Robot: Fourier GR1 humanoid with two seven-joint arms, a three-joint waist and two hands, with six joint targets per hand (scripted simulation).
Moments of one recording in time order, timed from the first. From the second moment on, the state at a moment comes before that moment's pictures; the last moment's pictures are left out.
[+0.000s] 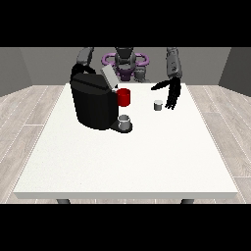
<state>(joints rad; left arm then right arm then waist) -0.46 0.31 0.06 -0.90 -0.29 -0.09 -0.07 -0.19 -0.03 -0.04 -1.41 0.01 -0.15 -0.06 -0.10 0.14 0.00</state>
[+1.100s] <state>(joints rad) -0.57 0.33 0.03 -0.64 -0.53 0.13 -0.19 -0.20 -0.02 -0.02 -1.41 0.02 -0.16 -0.03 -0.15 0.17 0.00</state>
